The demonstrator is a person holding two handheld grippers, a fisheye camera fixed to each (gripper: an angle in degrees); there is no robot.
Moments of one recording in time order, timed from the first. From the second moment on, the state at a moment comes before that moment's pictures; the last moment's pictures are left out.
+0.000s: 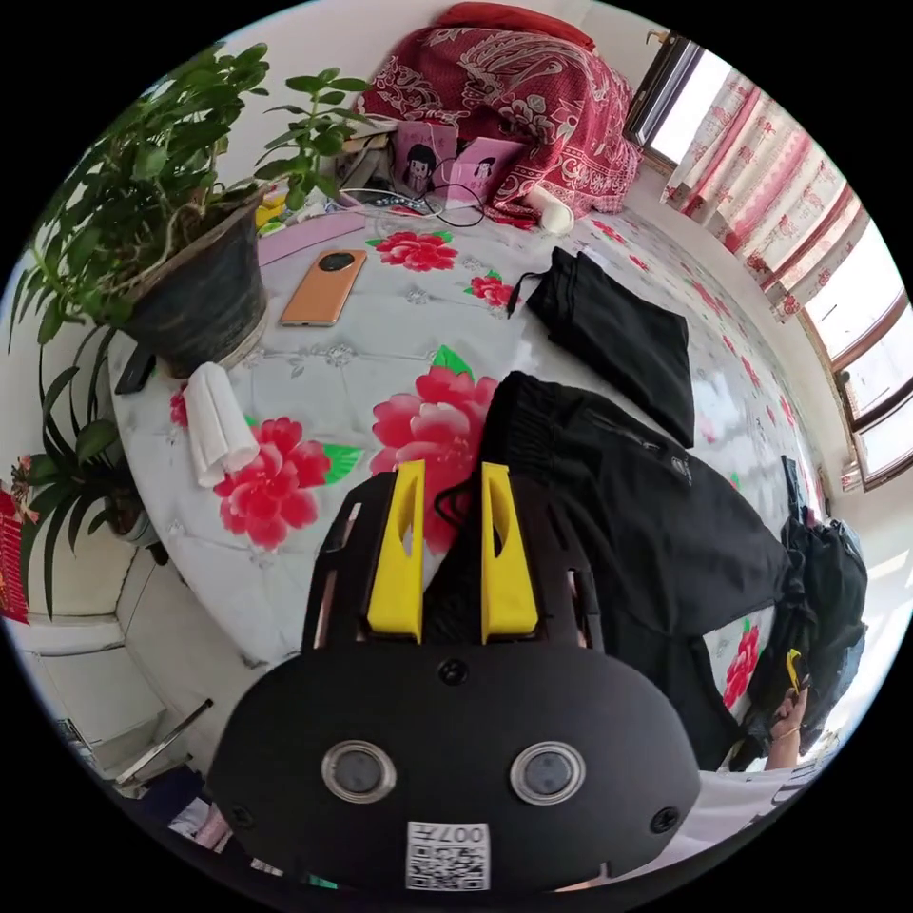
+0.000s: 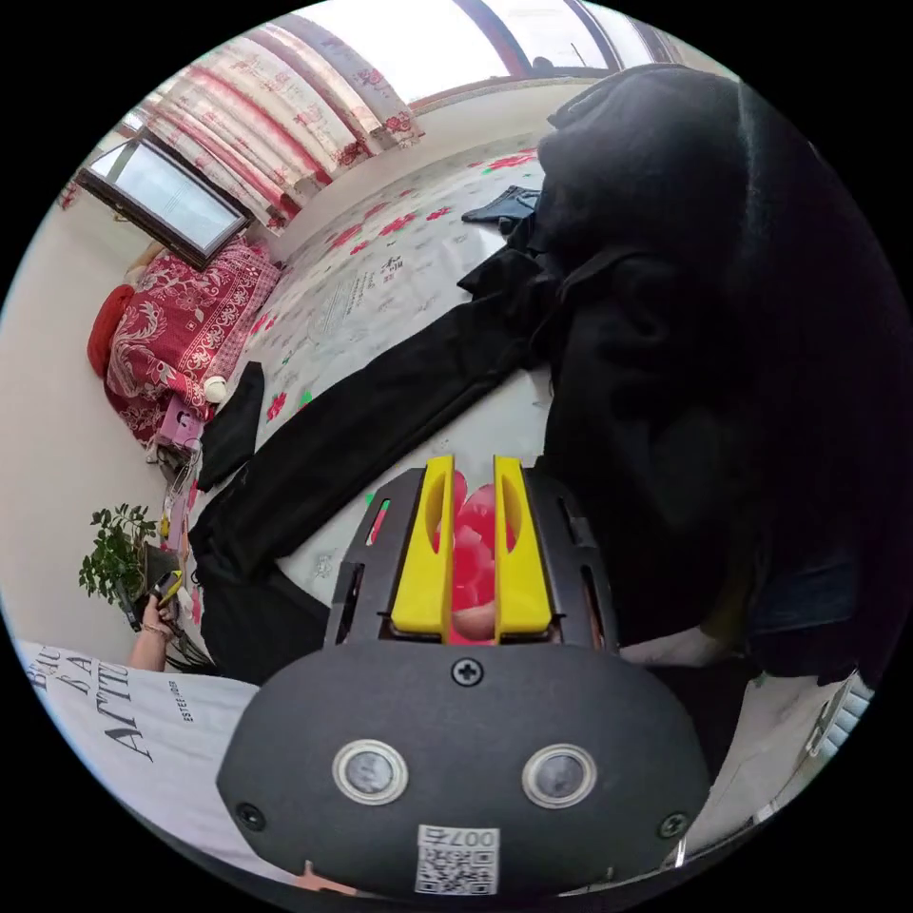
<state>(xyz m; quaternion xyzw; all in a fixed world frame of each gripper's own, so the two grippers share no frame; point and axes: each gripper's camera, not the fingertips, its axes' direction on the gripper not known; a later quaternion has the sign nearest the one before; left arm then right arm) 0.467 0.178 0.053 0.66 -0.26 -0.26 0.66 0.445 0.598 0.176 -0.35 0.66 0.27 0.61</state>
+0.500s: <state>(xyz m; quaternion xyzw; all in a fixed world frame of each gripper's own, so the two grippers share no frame) 0.445 0.110 0.194 0.48 -0.42 -0.30 0.71 0.322 0.763 0.153 -0.53 0.63 0.32 0.46</state>
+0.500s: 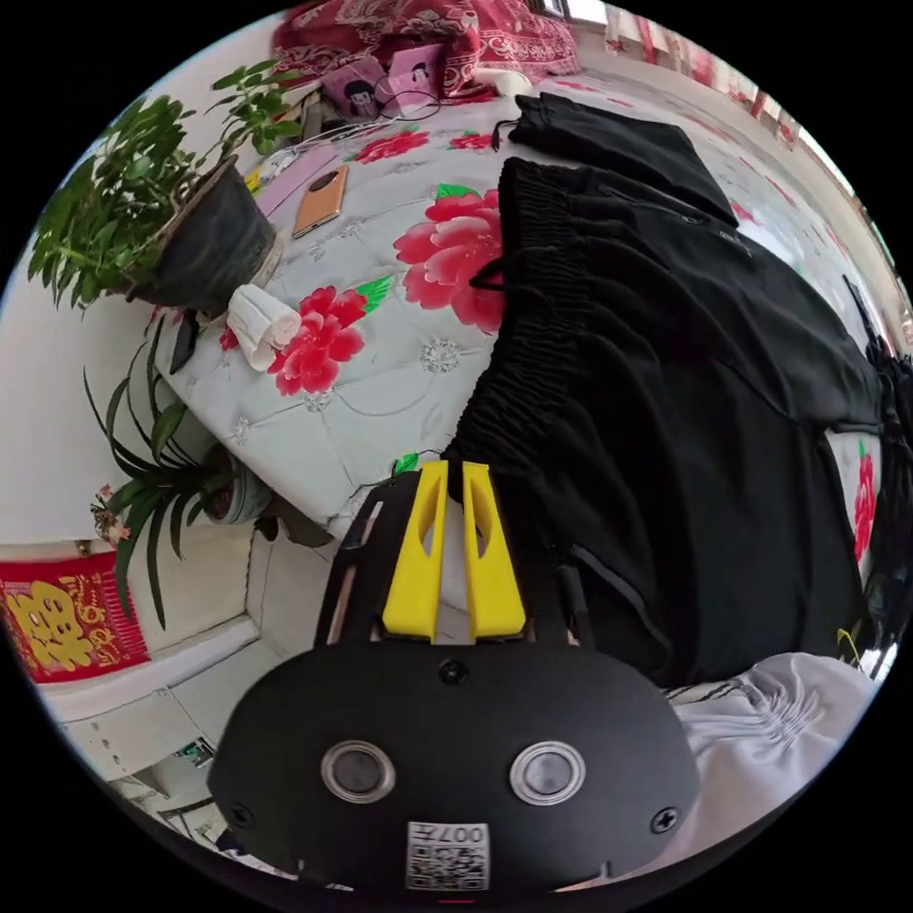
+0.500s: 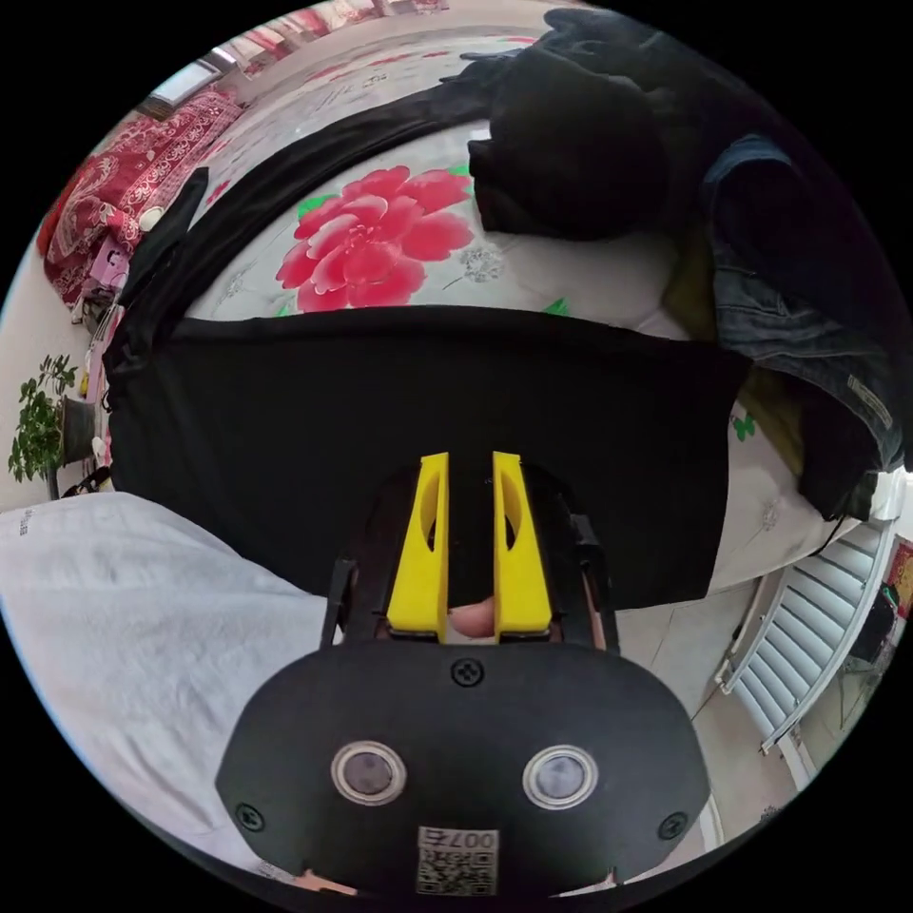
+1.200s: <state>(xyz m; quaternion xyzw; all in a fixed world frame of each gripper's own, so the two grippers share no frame) 0.479 0.135 0.115 0.60 -0.36 -0.22 0.68 0.569 0.736 0.345 -0.56 0.60 0.14 0.56</state>
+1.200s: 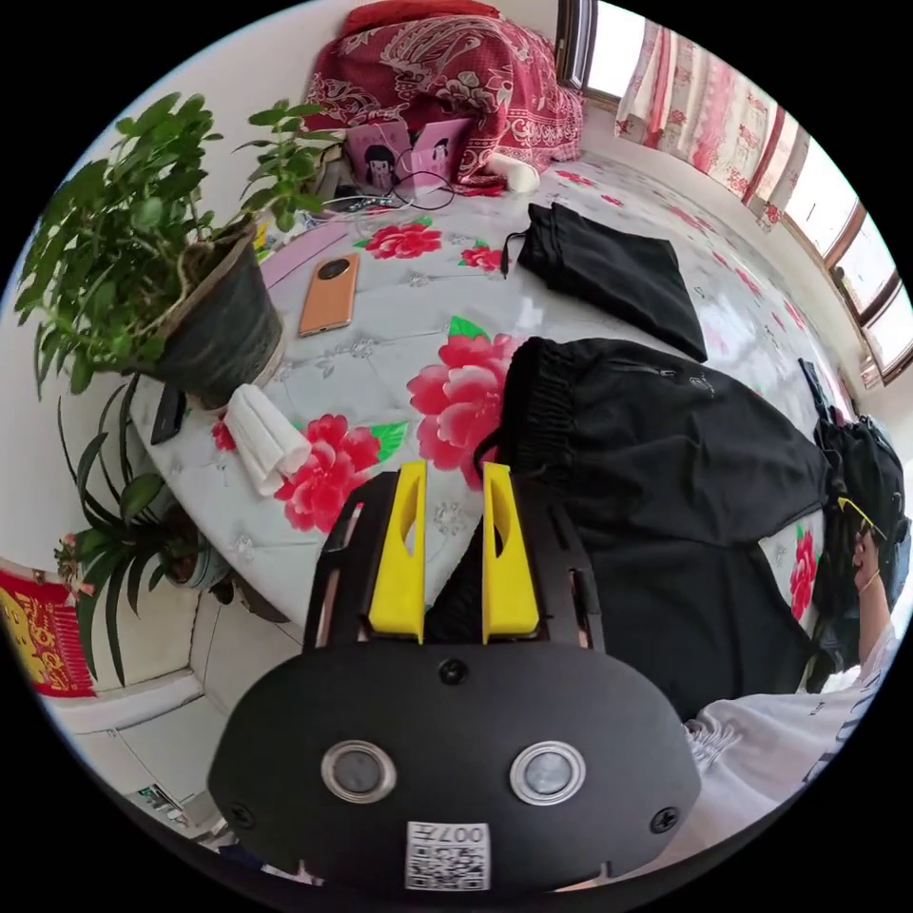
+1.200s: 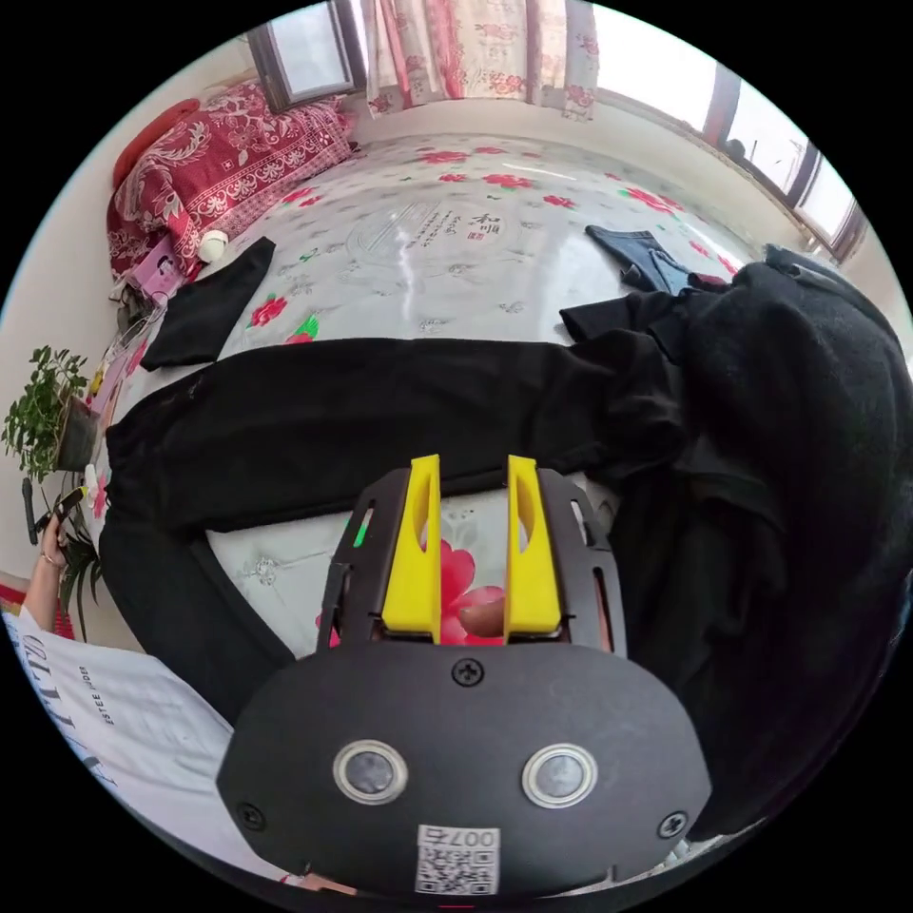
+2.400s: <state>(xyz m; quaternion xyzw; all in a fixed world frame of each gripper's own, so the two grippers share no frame) 0.576 0.323 0.279 0.65 -0.22 -0.15 0.71 0.218 0.739 0.335 -0.62 0.59 0.14 0.50</state>
